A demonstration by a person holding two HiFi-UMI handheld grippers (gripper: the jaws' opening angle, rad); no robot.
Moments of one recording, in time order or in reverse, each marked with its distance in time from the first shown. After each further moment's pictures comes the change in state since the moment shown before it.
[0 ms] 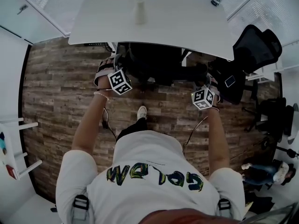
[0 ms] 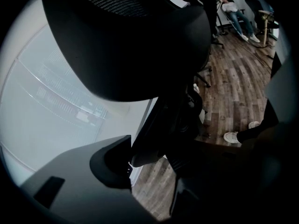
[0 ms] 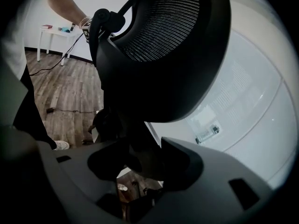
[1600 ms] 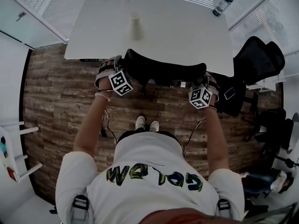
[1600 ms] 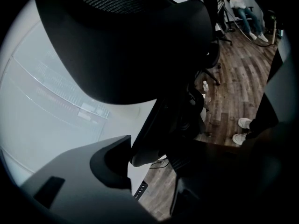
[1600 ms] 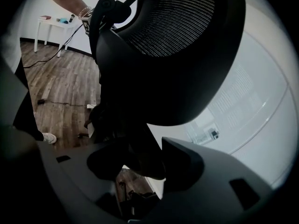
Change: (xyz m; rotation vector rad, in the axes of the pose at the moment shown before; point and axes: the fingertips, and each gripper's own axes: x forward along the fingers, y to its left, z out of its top) left arm 0.083 0.068 0.033 -0.013 0.055 0.026; right arm 0.096 -0.083 0.001 -0.056 0.032 -0.033
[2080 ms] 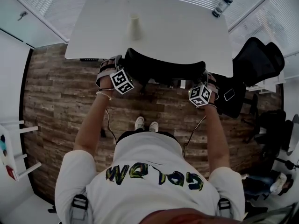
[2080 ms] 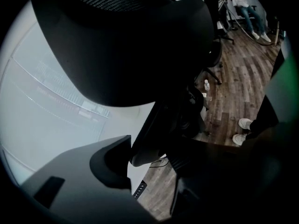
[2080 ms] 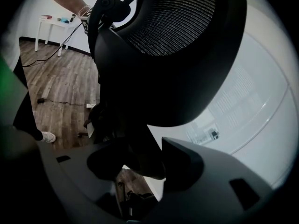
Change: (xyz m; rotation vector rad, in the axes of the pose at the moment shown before) left arm 0.002 -0.003 0.006 -0.007 0.026 0.009; right arm 0.007 -0.007 -0.006 -0.009 -0.007 -0.002
